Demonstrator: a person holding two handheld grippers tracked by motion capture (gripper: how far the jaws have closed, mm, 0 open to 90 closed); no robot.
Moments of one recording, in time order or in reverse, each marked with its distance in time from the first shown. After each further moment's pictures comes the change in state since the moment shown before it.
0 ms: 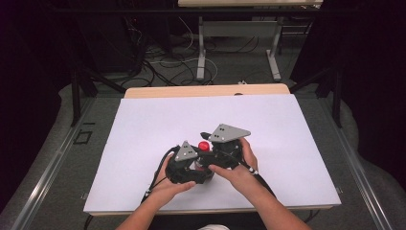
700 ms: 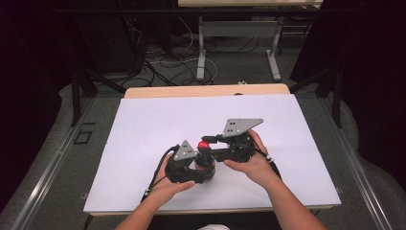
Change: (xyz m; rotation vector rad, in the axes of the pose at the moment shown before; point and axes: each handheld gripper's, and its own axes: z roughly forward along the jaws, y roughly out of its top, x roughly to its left) left arm 0.001 0.001 0.000 -0.013 -0.015 0.003; right arm -0.035 -0.001 -0.014 -0.012 0.301 -0.030
